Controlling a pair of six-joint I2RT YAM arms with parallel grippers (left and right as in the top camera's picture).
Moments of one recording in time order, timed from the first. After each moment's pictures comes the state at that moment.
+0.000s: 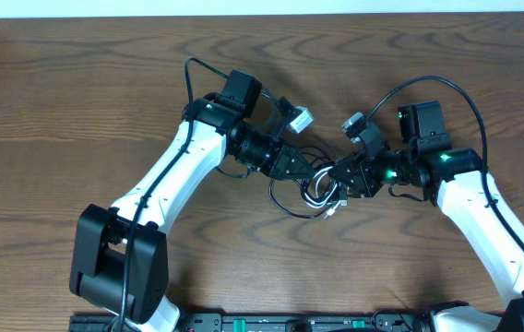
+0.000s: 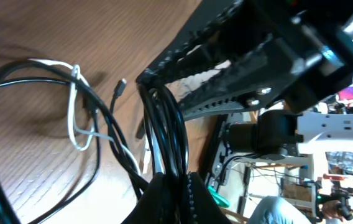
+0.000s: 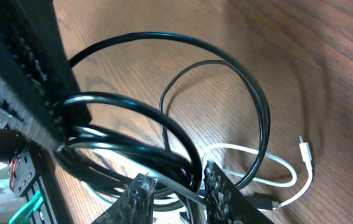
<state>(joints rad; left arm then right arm) -0.41 1.75 1.33 -0.89 1.03 0.18 0.22 1.43 0.95 -0.60 -0.73 -0.23</state>
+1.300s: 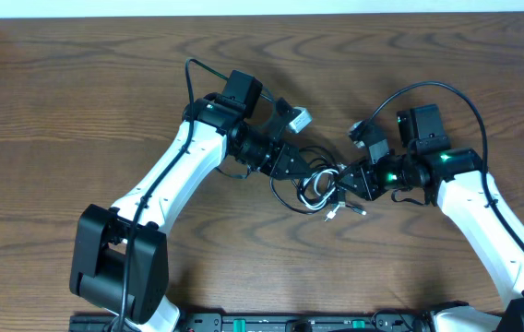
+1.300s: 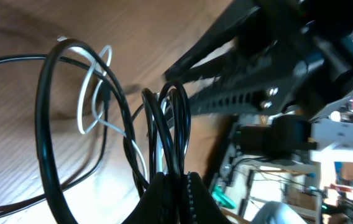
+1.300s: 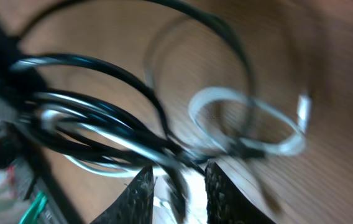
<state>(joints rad) -0.41 1.75 1.33 -0.89 0.97 0.13 0.22 1.43 0.95 -0.68 -0.66 -0.15</state>
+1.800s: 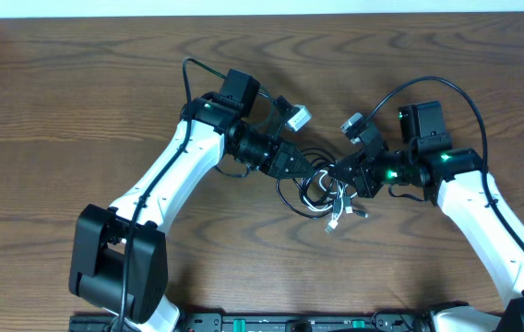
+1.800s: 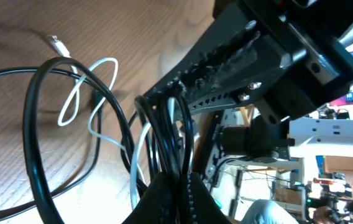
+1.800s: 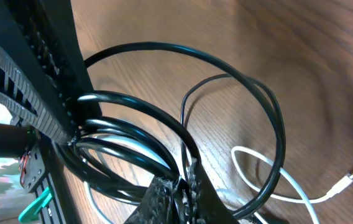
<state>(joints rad) -0.40 1.75 1.33 -0.89 1.03 0.15 0.22 1.43 0.95 -0.61 -0.77 -0.24</state>
